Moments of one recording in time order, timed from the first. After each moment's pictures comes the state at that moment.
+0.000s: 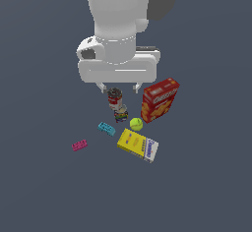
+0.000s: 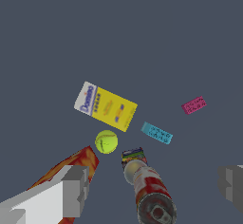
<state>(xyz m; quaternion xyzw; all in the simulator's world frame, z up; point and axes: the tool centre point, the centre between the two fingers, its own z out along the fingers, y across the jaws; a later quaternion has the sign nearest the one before) 0.020 -0.019 0.331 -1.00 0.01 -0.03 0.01</state>
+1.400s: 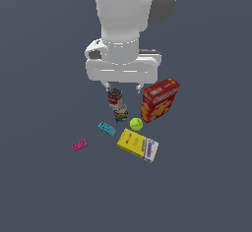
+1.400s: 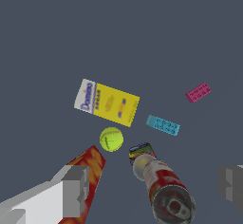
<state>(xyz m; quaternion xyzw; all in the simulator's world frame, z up) -0.001 -0.009 0.315 -1.00 0.06 -0.03 0.01</state>
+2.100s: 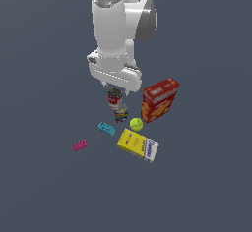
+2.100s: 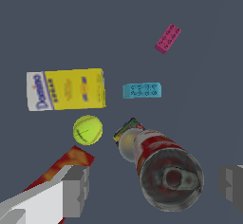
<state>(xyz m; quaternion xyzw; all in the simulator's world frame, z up) -0.070 -0.041 0.246 -0.97 0.25 -0.01 0.01</state>
